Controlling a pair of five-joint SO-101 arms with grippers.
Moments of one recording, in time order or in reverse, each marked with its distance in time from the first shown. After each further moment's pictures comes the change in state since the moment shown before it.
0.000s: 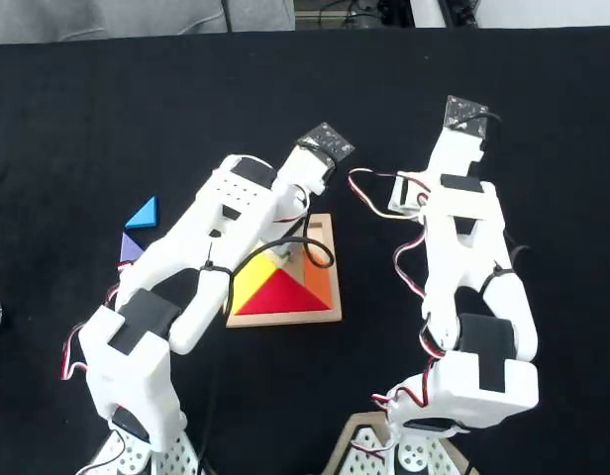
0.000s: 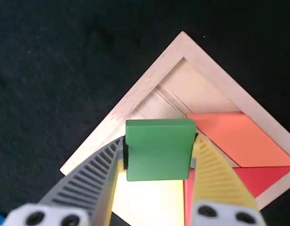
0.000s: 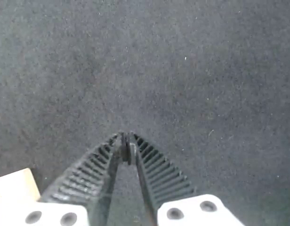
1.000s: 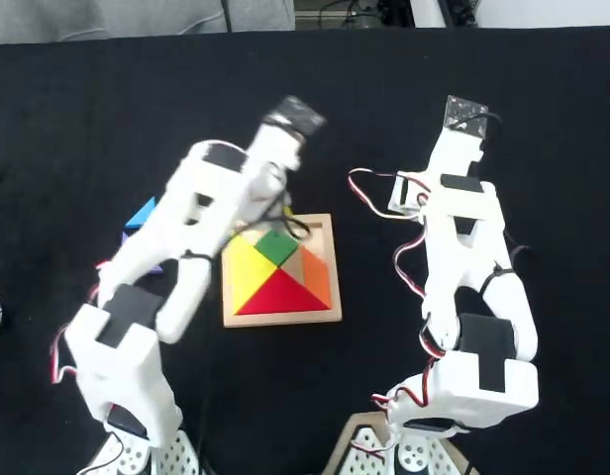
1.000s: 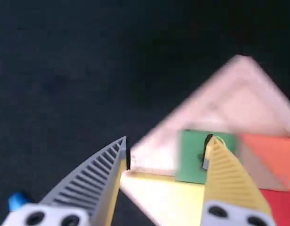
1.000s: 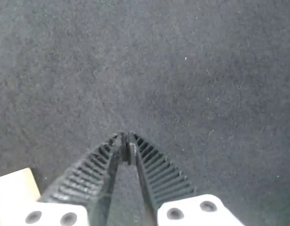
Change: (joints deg) left arm -7.0 0.0 -1.3 -4.2 -0.4; right arm 0.0 0.0 0.0 0.0 0.0
